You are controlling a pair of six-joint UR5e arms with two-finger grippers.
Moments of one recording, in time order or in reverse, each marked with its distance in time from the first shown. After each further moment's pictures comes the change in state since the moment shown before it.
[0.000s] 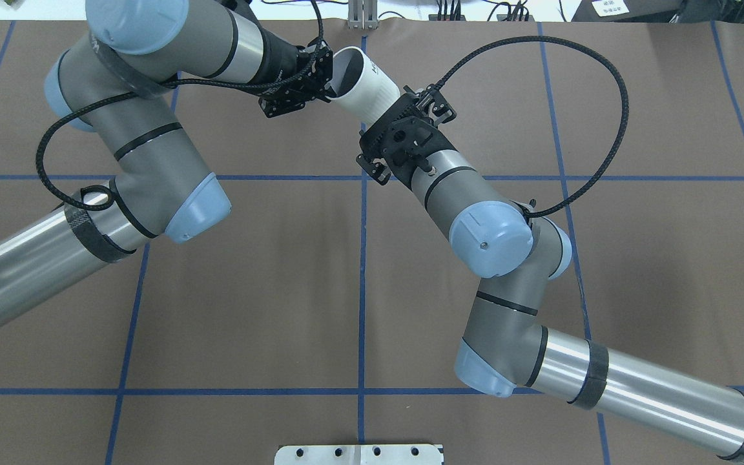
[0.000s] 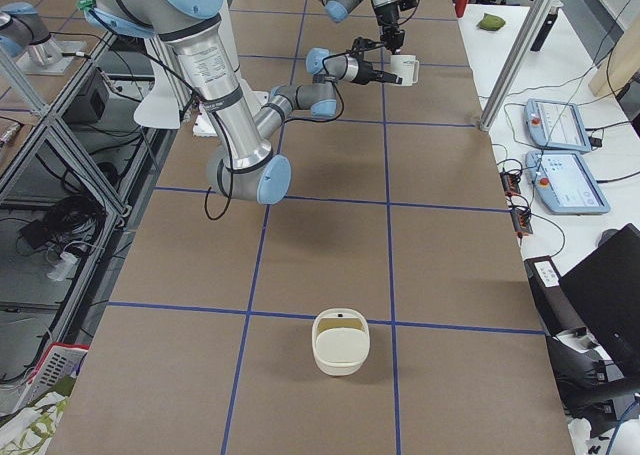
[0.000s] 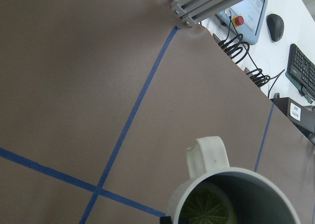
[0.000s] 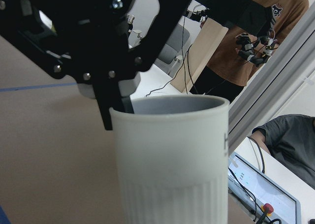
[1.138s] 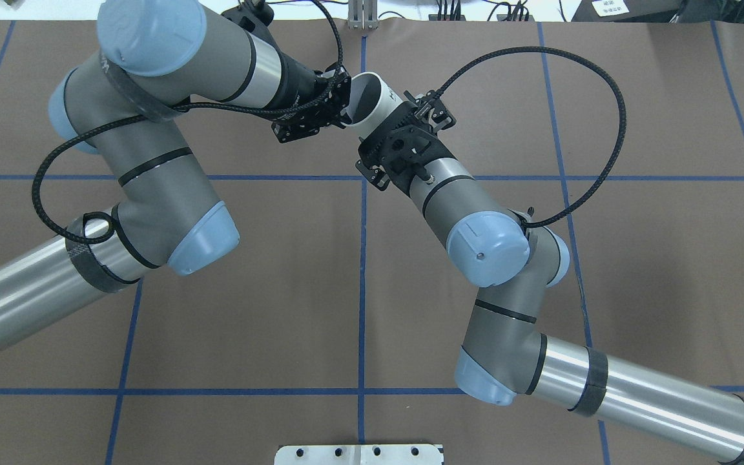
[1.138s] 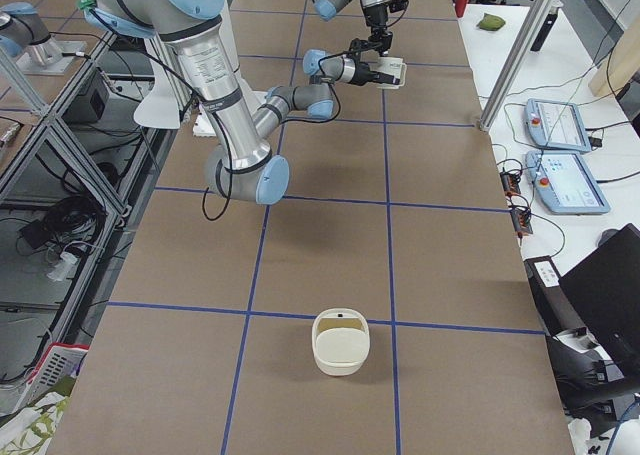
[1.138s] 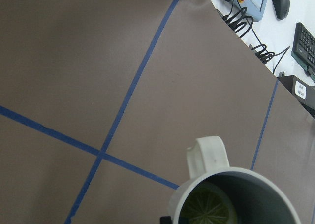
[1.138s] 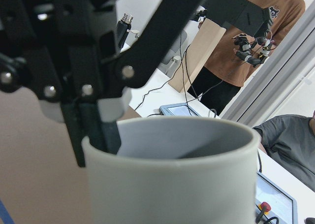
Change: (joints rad) left arm 0.056 0.002 -0.107 0.127 0.003 0.000; right arm -0.012 -0.004 0.003 0.000 -0.023 -0.002
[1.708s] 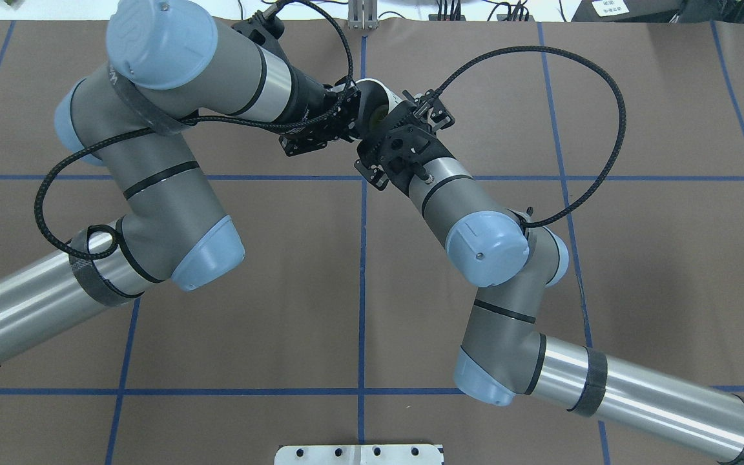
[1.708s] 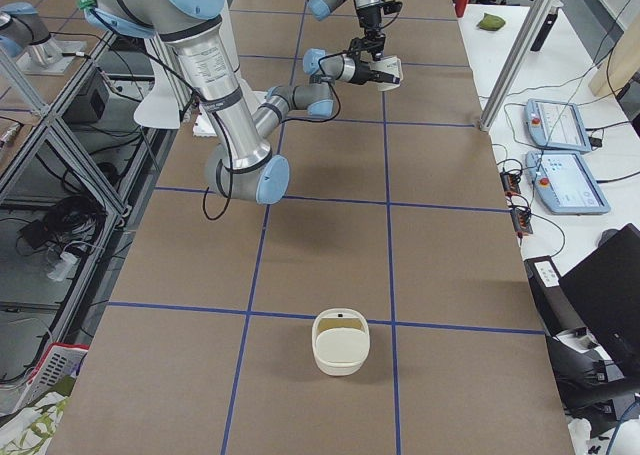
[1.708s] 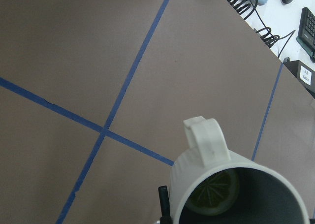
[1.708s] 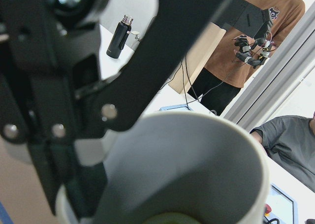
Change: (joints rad) left arm 0.023 -0.002 -0.015 0.018 0.000 0.001; right arm 0.000 0.003 0.002 0.002 -0.003 0.000
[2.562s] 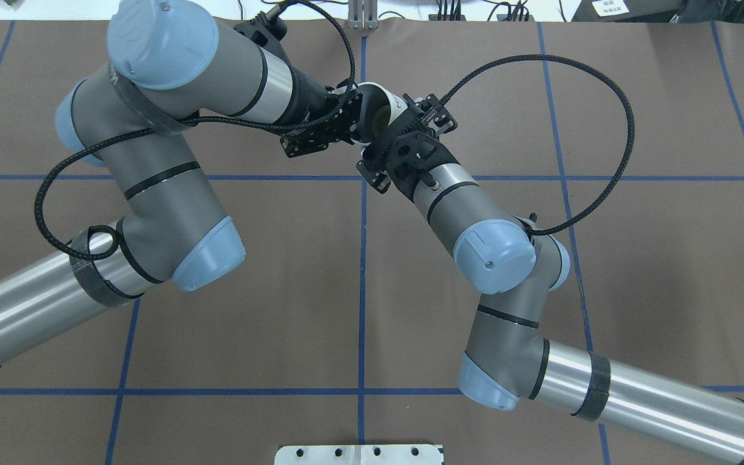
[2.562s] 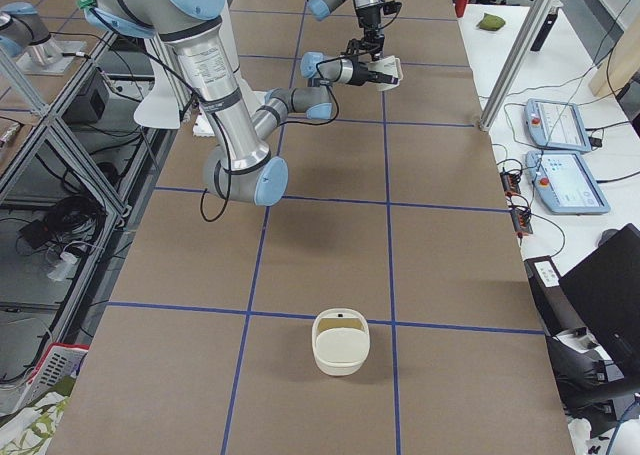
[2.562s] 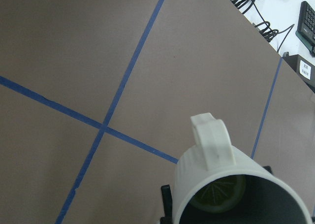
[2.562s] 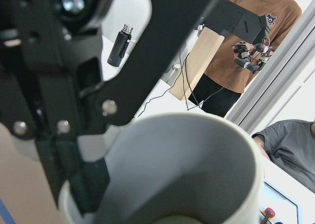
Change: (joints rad) left arm -0.001 -0.001 0.000 0.000 -0.010 0.015; right arm -0.009 -0.016 -0.001 0.056 -0.011 0.000
